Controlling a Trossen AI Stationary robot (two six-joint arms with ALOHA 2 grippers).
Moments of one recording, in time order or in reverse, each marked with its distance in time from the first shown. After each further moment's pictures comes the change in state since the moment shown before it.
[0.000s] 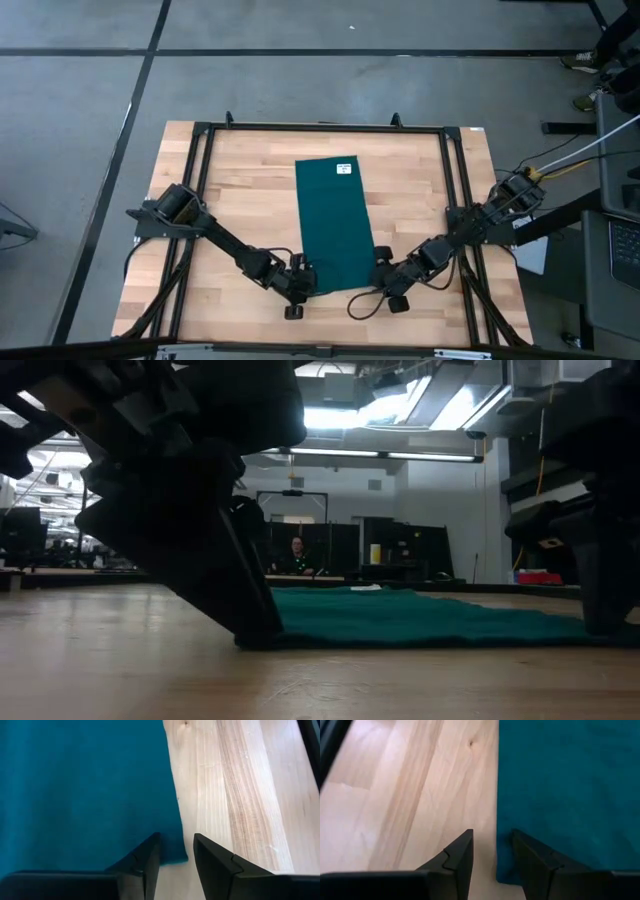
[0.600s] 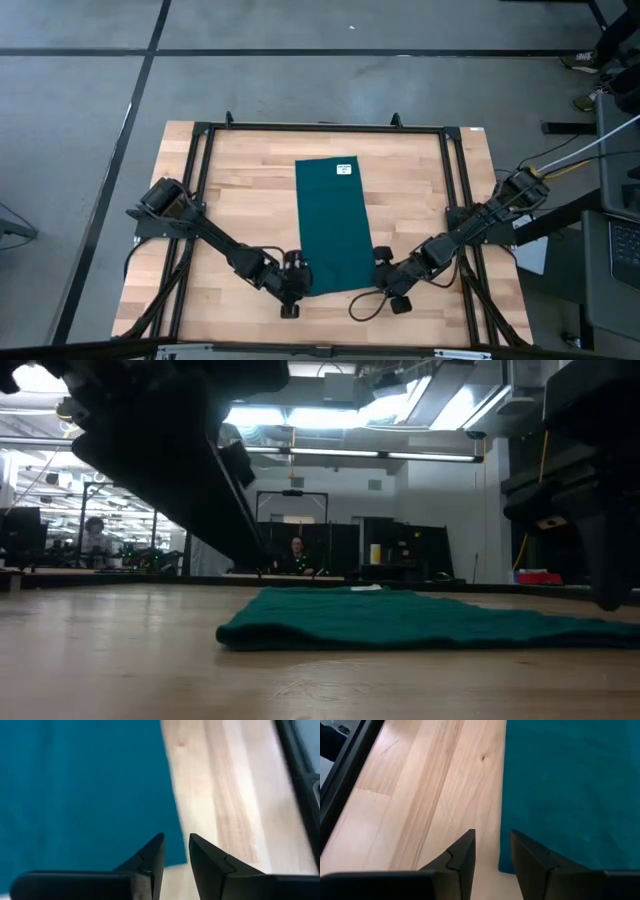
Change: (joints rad) left arm -0.032 -0.097 0.004 -0.092 -0.072 0.009; right arm 0.003 -0.054 0.013 -0.029 -0.021 -0.031
